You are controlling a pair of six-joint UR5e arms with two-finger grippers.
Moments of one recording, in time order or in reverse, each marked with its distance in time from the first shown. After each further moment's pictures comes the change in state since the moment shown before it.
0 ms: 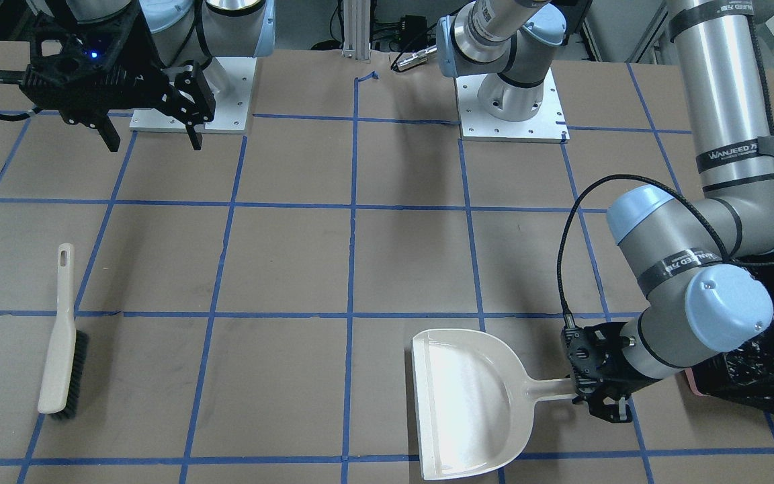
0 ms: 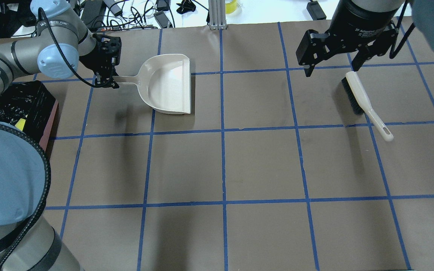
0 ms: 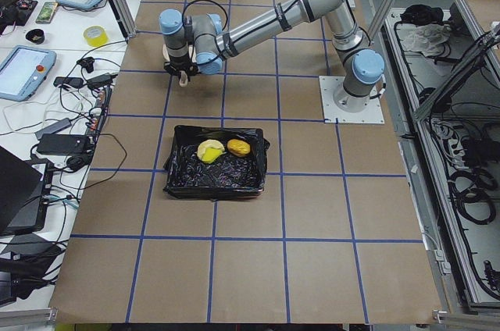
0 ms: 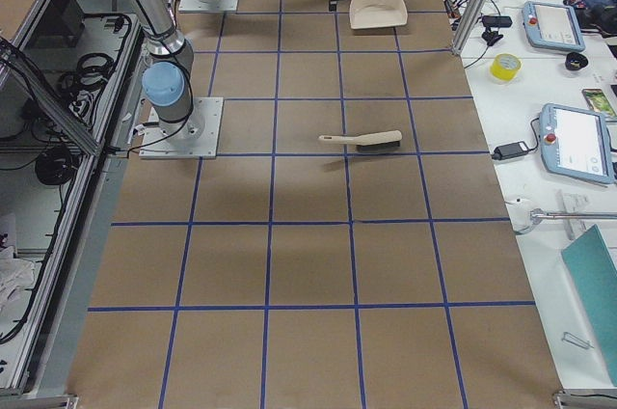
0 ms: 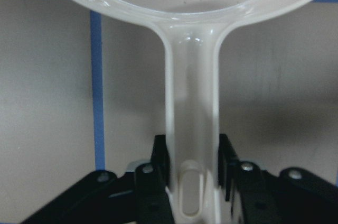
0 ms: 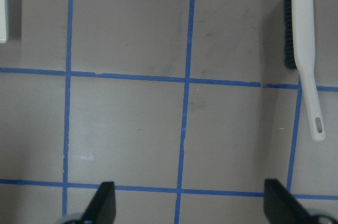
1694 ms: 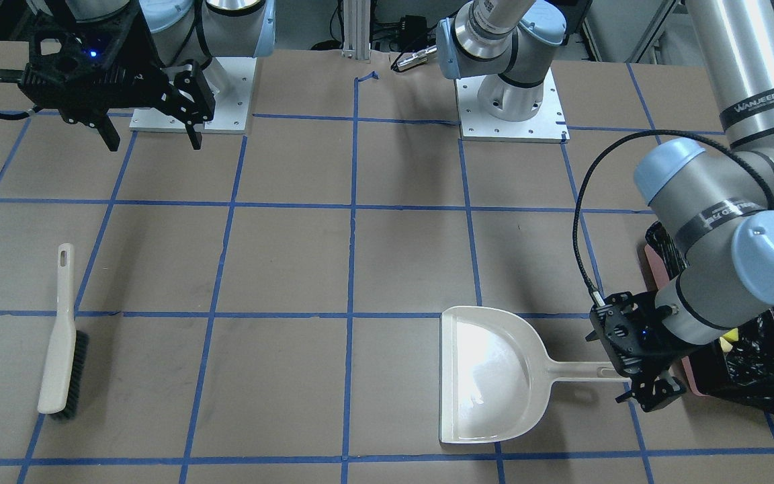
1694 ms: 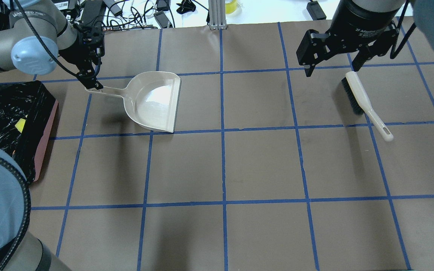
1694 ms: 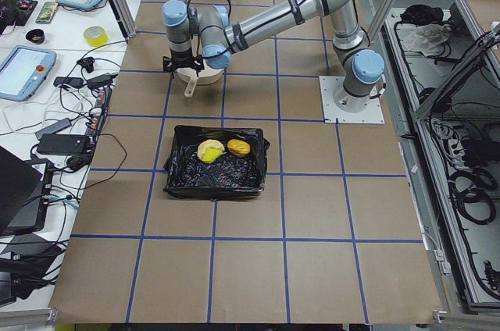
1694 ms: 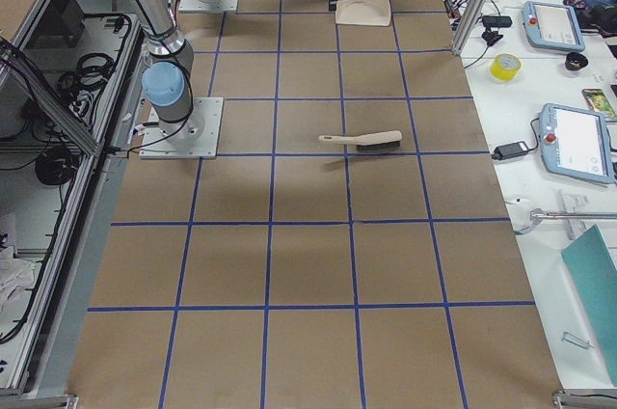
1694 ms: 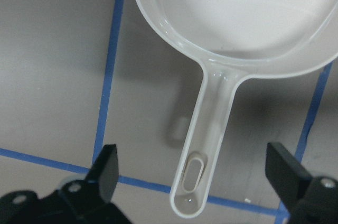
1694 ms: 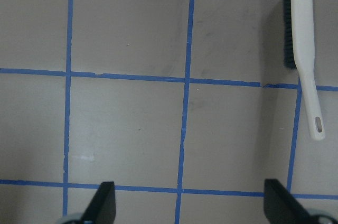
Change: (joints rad) left arm 0.034 0.117 -0.016 -0.063 -0.059 -0.216; right arm -0.001 -0.003 0.000 0.000 0.001 0.001
